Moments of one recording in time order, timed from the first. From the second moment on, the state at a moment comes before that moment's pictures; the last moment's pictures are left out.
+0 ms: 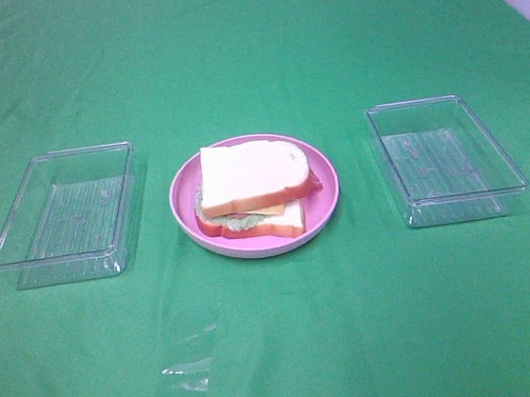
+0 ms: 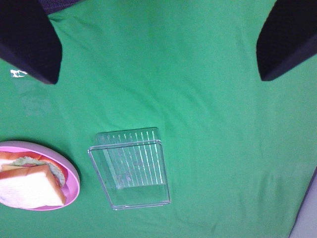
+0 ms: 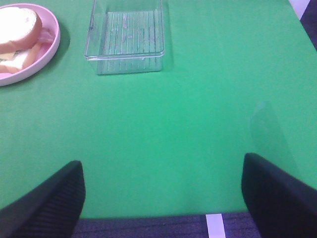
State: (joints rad) left arm 0.00 -0.01 -0.52 -0.11 1.08 0.08; right arm -0.03 0.00 -0.48 0.00 1.15 -0.01
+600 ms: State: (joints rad) left arm 0.00 -0.01 -0.52 -0.11 1.08 0.08; right arm -0.03 0.00 -0.46 0.00 1.11 -0.01
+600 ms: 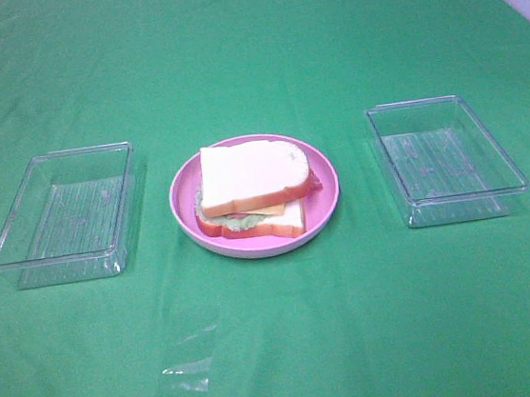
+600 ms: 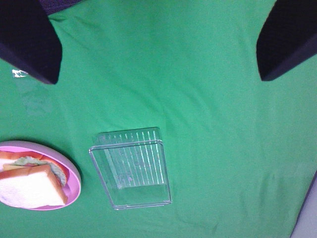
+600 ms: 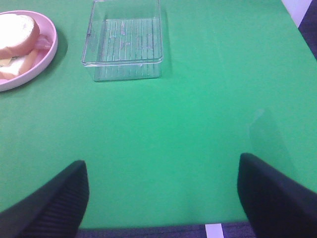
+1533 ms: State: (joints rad) left arm 0.00 -0.01 -0.52 -0.11 1.08 0.08; right arm -0.03 0.00 -0.46 0.00 1.10 -0.01
